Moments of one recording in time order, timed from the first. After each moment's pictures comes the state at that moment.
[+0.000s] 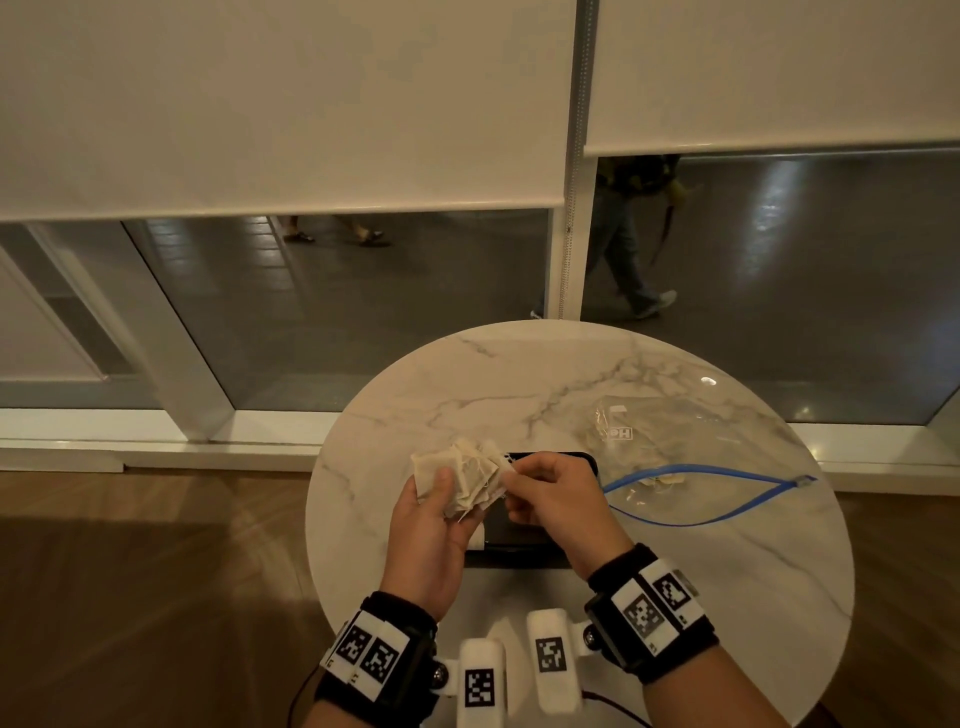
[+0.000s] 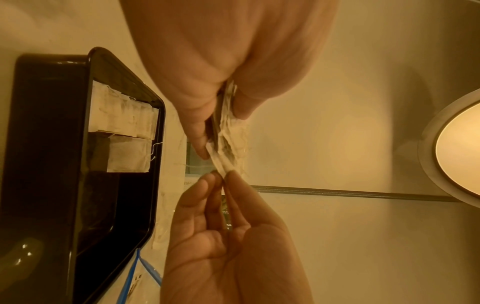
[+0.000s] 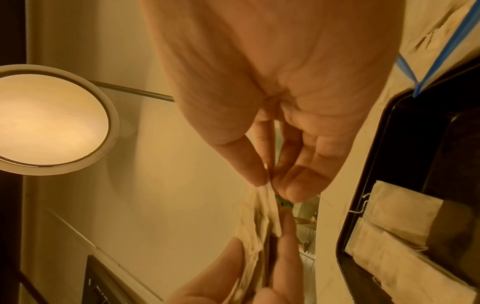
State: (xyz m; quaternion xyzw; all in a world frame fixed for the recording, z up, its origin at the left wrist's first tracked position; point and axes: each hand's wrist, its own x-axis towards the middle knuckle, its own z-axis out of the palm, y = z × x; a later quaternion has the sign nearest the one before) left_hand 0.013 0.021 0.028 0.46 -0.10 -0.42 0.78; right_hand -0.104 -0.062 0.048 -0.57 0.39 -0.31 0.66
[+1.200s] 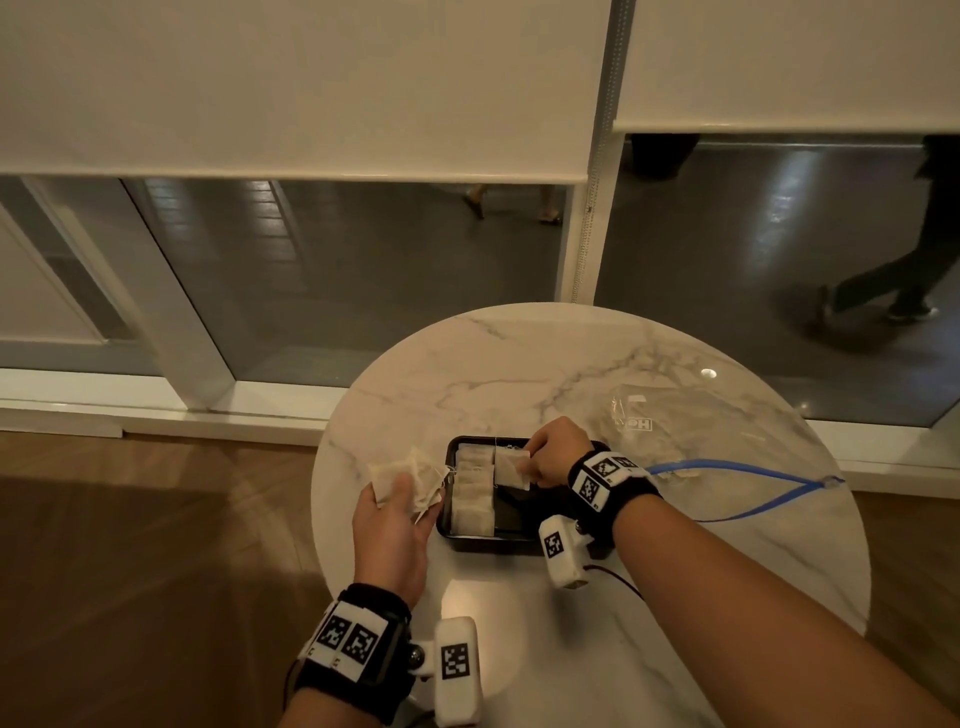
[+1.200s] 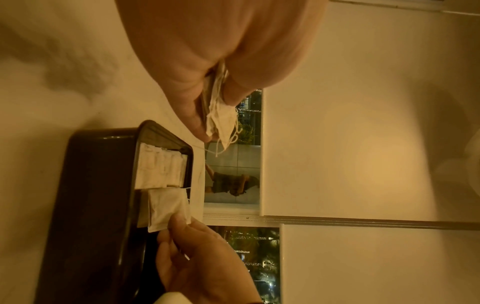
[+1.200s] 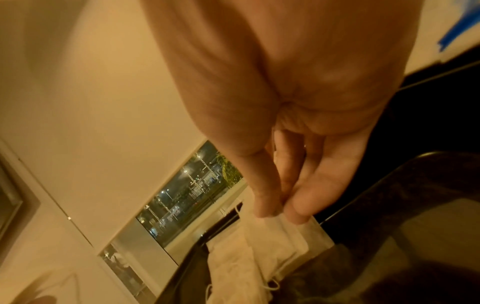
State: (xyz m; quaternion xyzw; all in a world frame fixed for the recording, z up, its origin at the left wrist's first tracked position) left_hand 0.054 0.041 -0.003 0.49 0.01 -0.36 0.80; right_hand -0.047 -0.159 -0.010 -0.73 0.53 -0.06 0.43
